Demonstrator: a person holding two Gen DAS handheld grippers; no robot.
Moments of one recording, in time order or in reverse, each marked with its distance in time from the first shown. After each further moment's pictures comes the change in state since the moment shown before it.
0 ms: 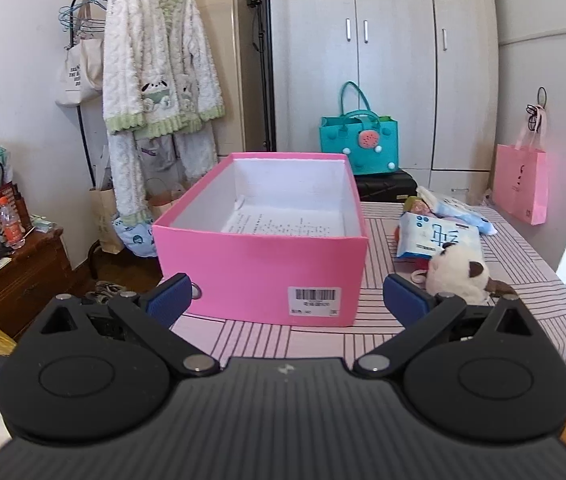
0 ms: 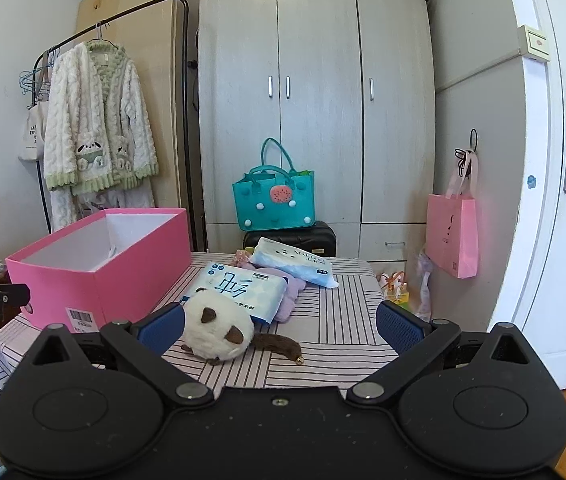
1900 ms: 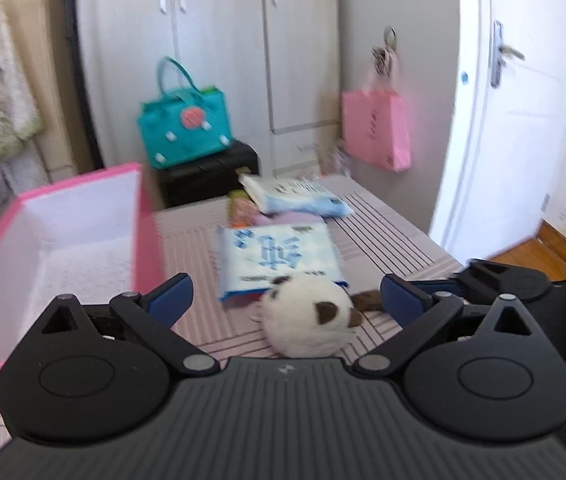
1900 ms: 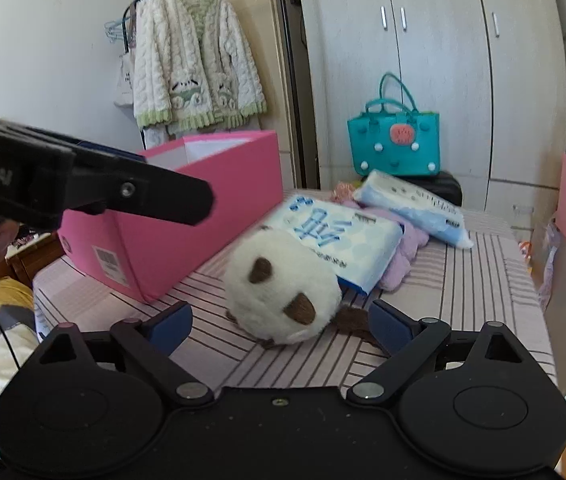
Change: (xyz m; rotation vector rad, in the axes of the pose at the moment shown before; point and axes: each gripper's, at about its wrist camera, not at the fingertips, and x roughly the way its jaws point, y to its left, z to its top) left arm 0.088 -0.100 0.046 0.243 0.126 -0.468; right arm 0.138 -0.012 -0.029 -0.066 0.173 0.404
